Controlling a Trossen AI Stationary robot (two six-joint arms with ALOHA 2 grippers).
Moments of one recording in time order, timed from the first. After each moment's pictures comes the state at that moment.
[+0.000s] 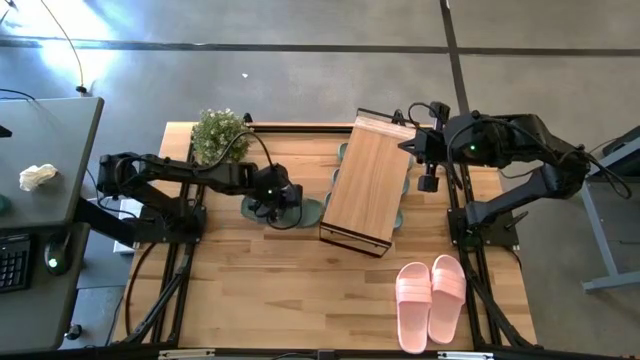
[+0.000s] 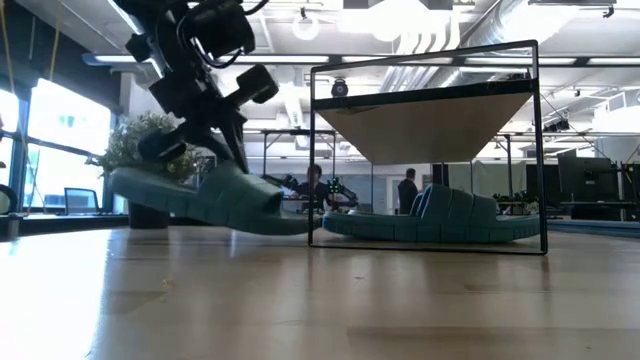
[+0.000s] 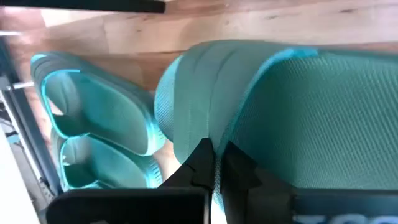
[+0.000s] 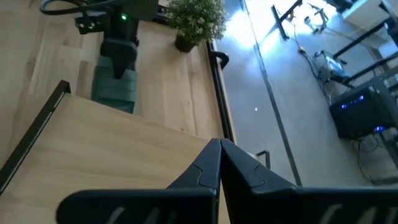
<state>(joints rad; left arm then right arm) 0.28 1.43 0.82 -0.39 0.06 1.81 0.04 1.26 1.84 -1.25 0.43 -0.24</state>
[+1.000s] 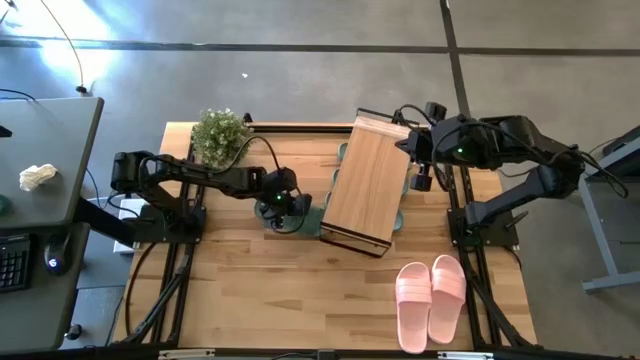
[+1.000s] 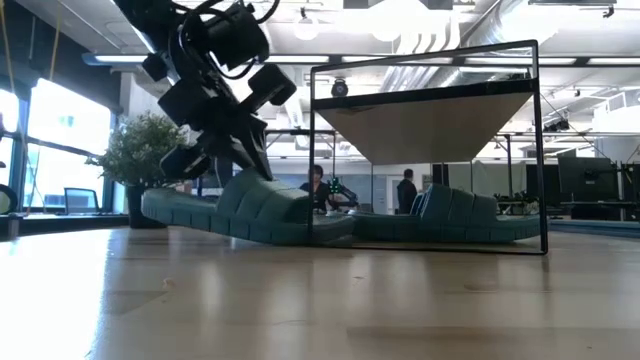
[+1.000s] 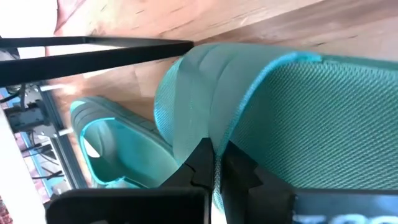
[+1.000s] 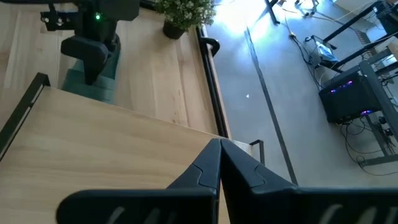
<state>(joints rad) 0.26 1.54 0.82 -0.21 0.19 1.93 0.04 1.29 1.84 -1.27 0.49 -0.20</state>
